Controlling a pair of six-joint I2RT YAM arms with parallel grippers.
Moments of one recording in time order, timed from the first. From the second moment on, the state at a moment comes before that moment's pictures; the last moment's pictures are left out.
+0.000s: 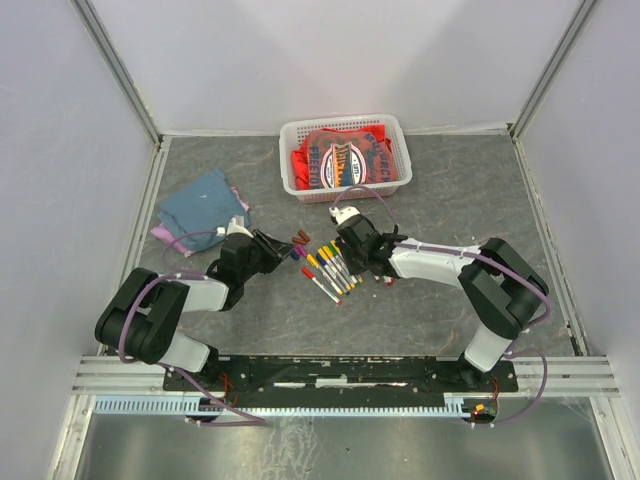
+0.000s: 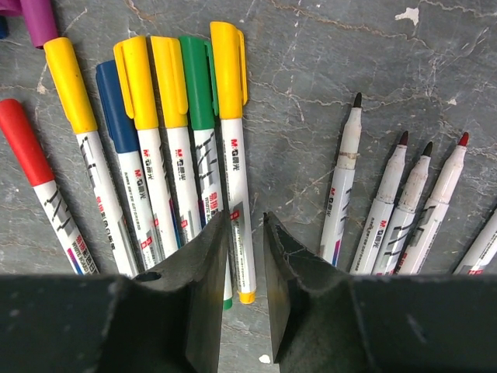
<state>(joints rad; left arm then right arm) -0.38 1.46 0.34 0.66 0.10 -1.09 0.80 1.70 0.95 -0.17 0.20 0.26</state>
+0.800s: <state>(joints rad) -0.39 1.46 0.34 0.67 0.11 -1.09 0.80 1.75 0.97 -0.16 0.21 0.26</state>
